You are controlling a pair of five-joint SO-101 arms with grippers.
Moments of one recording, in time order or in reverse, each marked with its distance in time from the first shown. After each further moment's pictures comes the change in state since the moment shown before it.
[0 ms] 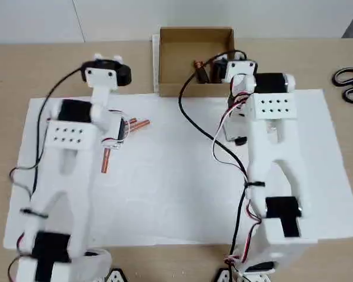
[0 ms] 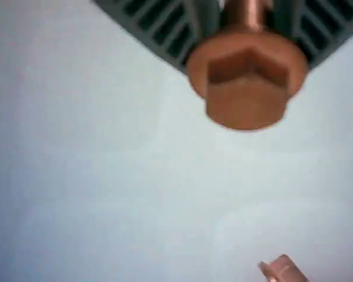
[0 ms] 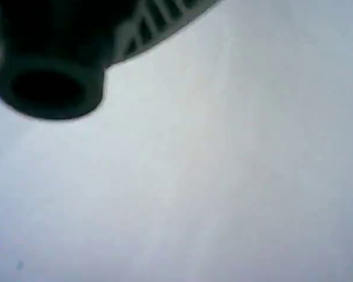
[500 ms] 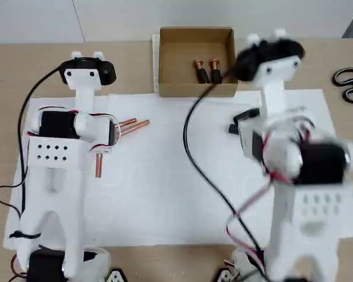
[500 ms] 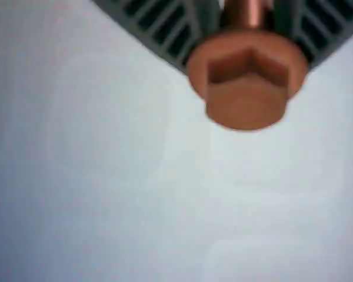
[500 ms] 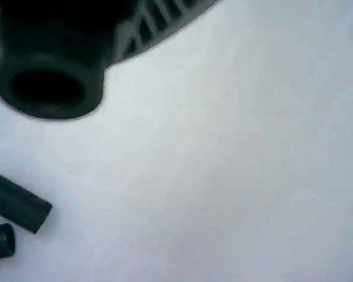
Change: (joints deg) left arm -1.2 -7.3 0.0 4.7 3.9; right arm -0.1 -39.8 8.7 0.6 0.0
